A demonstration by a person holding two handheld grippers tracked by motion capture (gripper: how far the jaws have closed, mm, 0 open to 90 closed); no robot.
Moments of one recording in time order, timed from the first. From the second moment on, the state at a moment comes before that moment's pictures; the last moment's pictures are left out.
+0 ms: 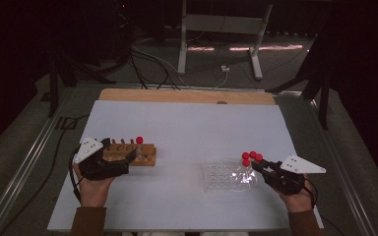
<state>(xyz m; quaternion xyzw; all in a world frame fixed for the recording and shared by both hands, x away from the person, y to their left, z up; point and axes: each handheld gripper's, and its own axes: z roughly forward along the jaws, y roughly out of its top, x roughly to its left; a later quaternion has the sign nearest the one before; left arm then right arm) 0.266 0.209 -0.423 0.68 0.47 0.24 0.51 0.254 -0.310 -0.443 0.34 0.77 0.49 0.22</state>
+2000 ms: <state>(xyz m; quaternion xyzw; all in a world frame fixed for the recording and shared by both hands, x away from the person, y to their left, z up) 0.263 0.039 -0.388 0.78 0.28 0.14 0.54 0.249 -0.231 -0.416 0.27 0.80 0.51 0.14</state>
